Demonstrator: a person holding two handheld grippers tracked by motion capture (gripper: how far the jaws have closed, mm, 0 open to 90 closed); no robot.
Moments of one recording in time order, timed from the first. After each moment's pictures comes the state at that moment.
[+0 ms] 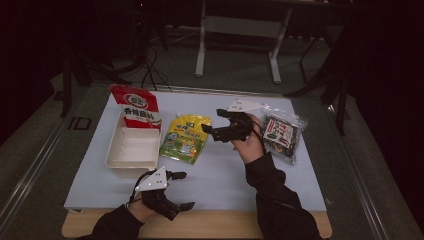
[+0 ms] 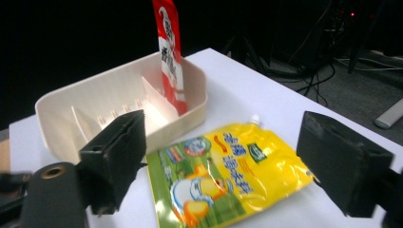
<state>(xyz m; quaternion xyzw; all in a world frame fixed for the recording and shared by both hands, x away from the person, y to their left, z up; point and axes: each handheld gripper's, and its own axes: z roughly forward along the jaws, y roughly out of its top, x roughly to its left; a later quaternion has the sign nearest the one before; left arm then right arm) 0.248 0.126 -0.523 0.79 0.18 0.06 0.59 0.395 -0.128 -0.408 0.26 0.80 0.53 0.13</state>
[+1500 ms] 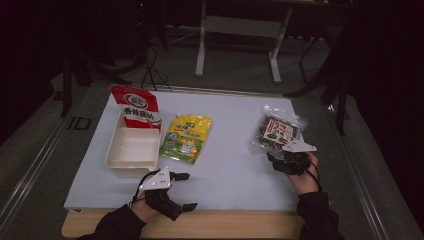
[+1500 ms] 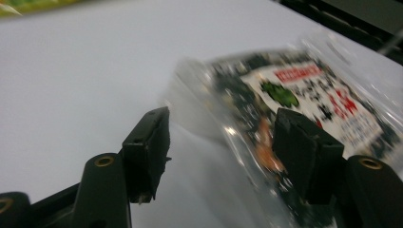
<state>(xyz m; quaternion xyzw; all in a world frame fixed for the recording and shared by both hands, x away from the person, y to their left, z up) 0.250 0.119 -0.527 0.79 0.18 0.04 0.58 0.354 -0.303 -0.502 0.37 0.81 0.35 0.28</state>
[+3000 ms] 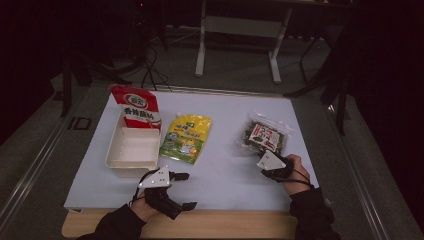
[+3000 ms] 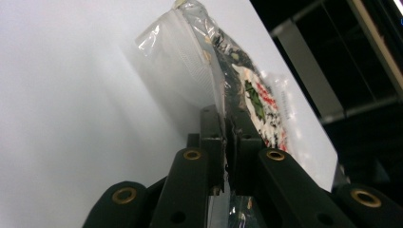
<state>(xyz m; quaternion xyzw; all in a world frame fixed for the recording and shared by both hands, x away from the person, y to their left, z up) 0.253 0.121 -0.528 0.79 0.19 0.03 0.59 0.328 -0.247 -0.502 0.15 0.87 0.25 0.41</state>
